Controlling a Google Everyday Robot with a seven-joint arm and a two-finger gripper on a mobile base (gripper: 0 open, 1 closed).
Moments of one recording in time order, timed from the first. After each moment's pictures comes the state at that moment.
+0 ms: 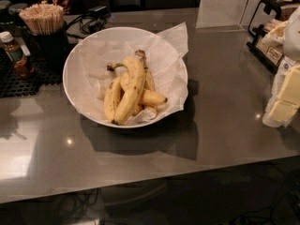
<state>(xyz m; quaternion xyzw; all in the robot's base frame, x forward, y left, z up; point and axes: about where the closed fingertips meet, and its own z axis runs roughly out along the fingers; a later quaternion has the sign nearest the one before) 0.438 -0.217 0.976 -0.60 0.78 -0.03 0.16</state>
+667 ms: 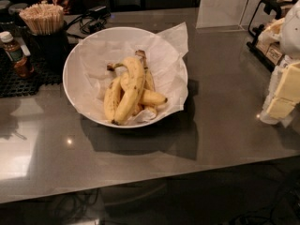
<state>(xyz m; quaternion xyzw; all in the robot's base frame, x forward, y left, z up) 0.443 -0.210 0.979 -0.61 0.77 -0.03 0.17</state>
